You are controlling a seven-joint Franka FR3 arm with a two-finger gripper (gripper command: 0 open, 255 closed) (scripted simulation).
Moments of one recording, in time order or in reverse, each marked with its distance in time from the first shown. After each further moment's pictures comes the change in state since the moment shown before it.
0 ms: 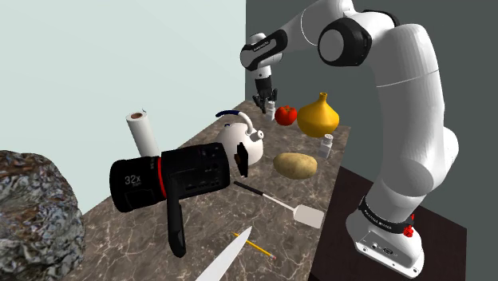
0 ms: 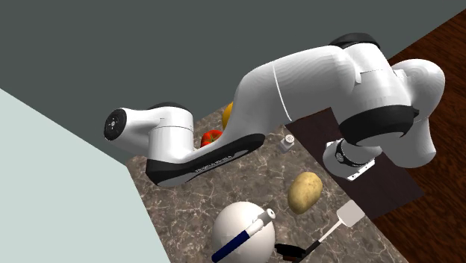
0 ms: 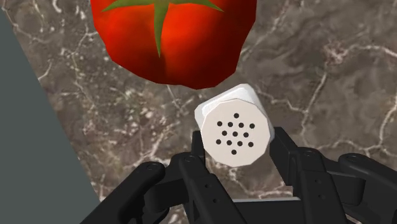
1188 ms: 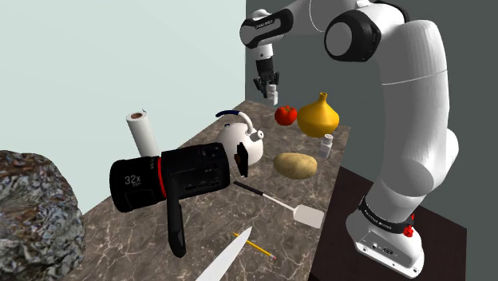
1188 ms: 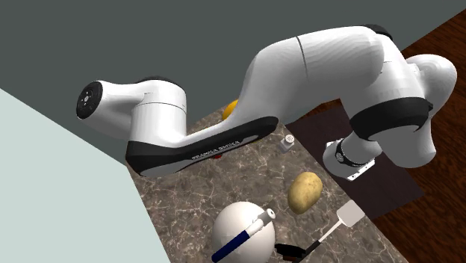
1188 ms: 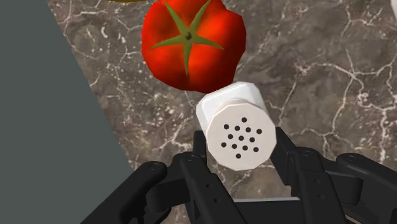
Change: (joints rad) arm 0.001 -0.063 -0.006 0.120 -0.008 -0.182 -0.009
